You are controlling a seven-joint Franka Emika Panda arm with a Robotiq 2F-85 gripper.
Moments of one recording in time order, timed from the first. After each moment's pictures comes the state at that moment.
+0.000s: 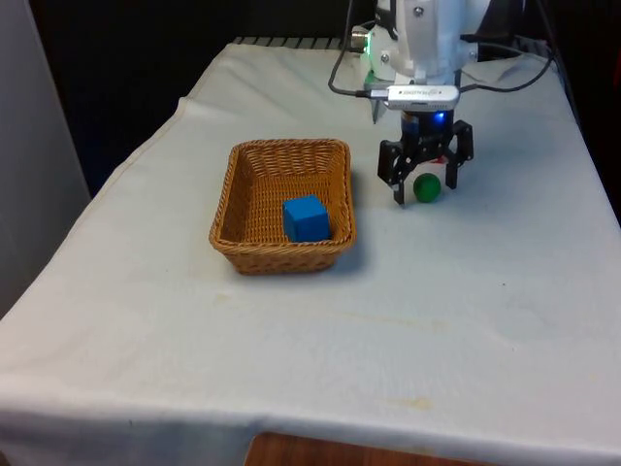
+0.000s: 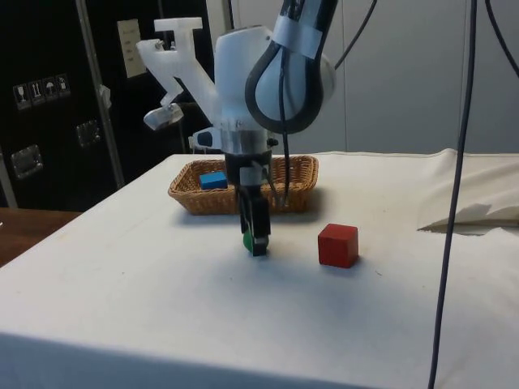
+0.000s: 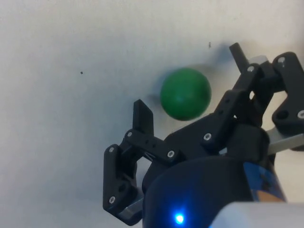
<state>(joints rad) 0.13 0.40 -0.02 -2.37 0.12 2.84 -0.56</state>
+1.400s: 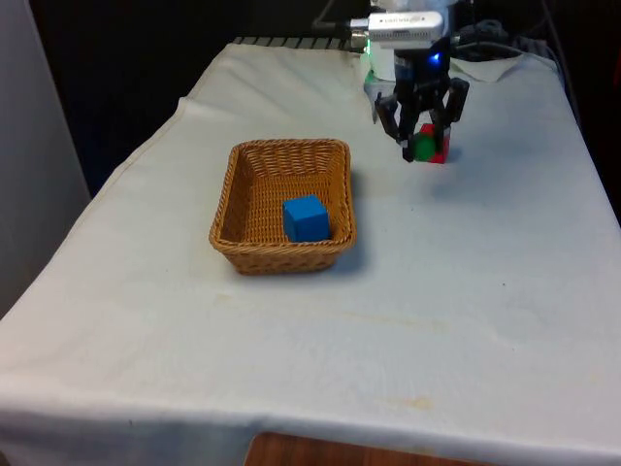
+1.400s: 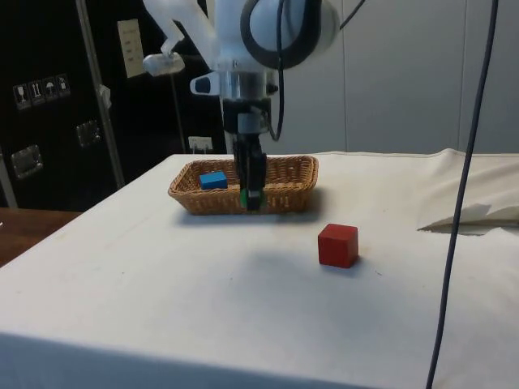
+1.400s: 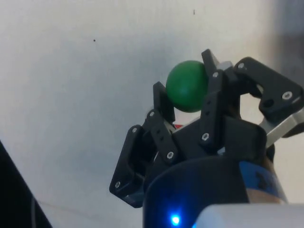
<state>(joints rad) 0.12 0.20 -0.04 -2.41 0.15 2.68 -0.62</state>
